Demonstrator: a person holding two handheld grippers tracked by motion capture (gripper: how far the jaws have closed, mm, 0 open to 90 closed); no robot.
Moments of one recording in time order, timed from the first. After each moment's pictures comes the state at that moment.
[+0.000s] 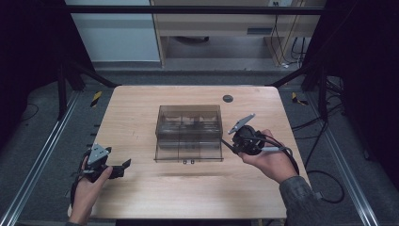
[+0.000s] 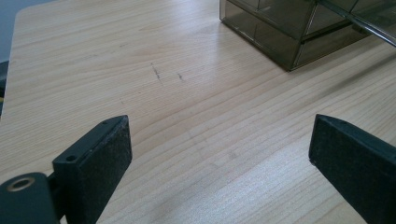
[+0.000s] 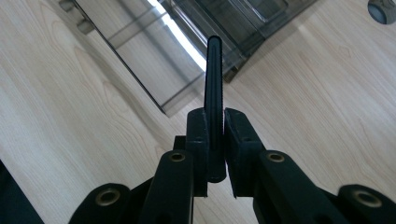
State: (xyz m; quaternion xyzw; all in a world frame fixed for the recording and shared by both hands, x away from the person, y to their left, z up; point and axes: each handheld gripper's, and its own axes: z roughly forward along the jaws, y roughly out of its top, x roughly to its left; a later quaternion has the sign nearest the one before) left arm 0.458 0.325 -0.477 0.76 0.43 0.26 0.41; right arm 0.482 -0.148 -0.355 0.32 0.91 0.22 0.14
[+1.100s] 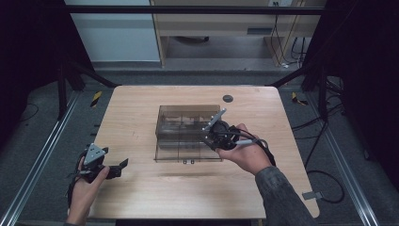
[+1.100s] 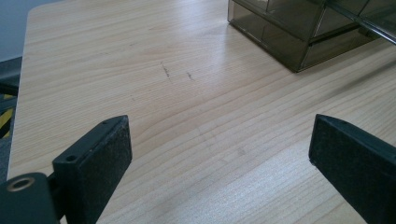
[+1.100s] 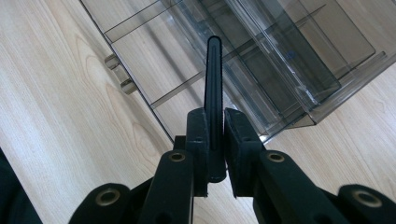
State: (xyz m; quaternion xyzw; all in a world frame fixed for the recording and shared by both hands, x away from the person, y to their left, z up) left arm 0.456 0.333 -0.476 0.76 0.43 0.27 0.41; right arm 0.497 -0.086 -0.350 0.28 0.93 0.22 0.13
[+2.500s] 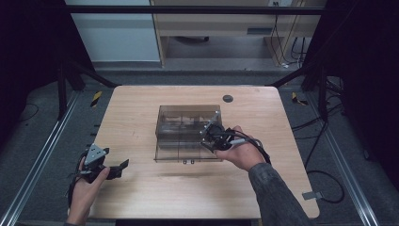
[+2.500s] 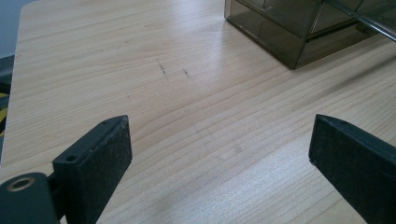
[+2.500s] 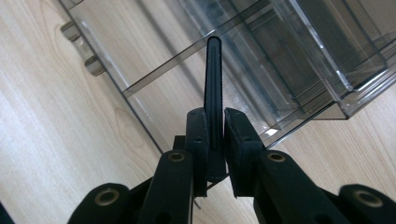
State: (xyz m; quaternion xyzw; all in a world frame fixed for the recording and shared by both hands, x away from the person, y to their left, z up) left arm 0.456 0.332 -0.478 0.76 0.43 0.26 0.41; right arm 0.515 -0.079 -0.381 0.28 0.94 0.16 0.11
